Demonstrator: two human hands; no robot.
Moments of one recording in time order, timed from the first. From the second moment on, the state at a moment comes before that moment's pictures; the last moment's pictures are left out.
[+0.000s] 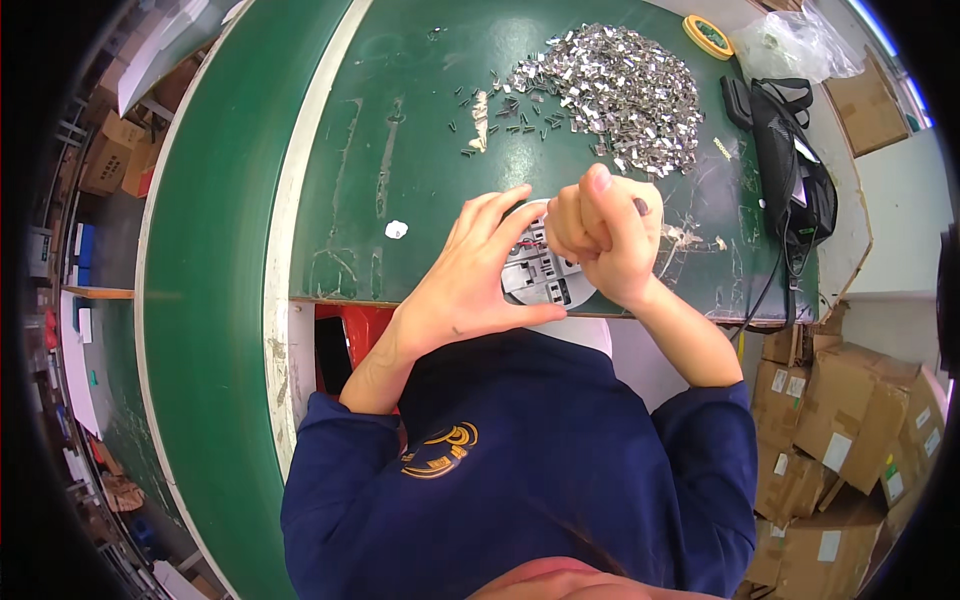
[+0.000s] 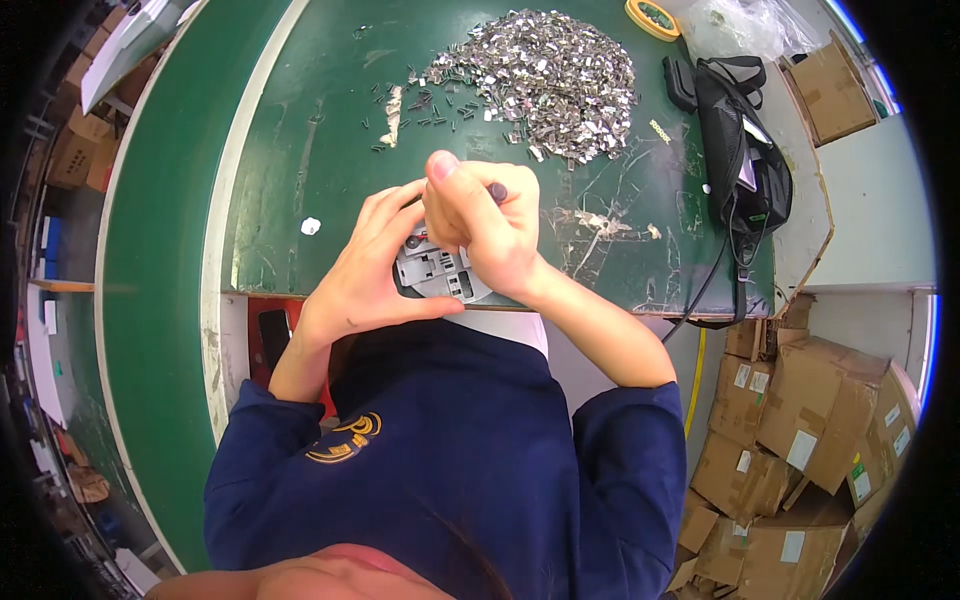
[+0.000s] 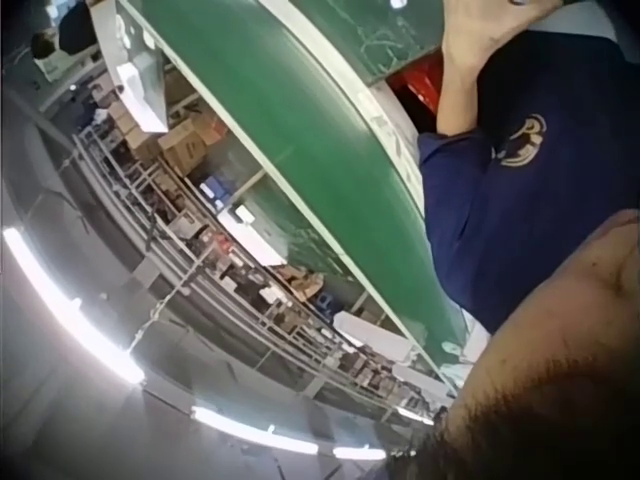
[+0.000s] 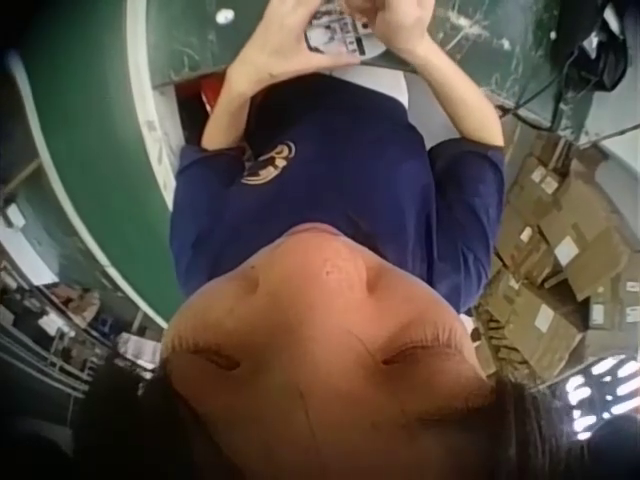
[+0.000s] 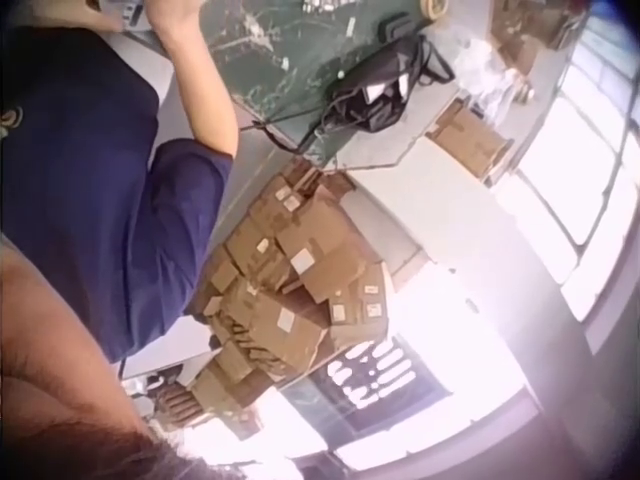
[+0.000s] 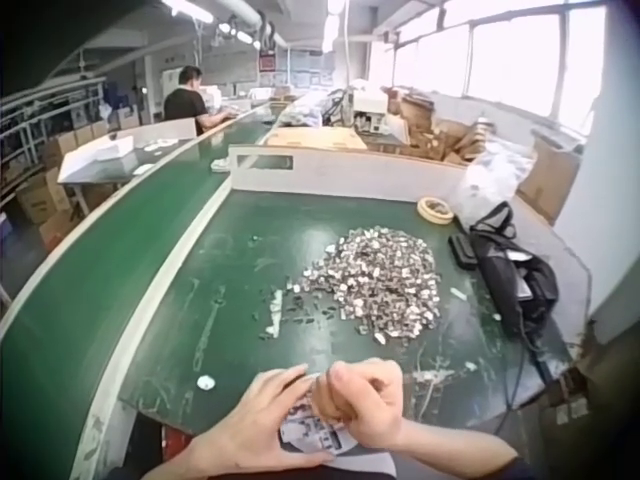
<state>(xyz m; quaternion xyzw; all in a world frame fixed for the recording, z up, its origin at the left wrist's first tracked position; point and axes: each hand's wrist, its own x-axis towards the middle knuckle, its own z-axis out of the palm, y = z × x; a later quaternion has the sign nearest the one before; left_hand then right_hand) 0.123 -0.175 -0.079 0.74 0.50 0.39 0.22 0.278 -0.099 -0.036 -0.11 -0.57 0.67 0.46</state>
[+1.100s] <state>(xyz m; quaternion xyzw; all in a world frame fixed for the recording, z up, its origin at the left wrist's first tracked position) 0.141 -0.174 -0.075 0.71 0.52 0.46 0.12 0.281 -0.090 -0.044 -0.12 -0.52 0.65 0.54</state>
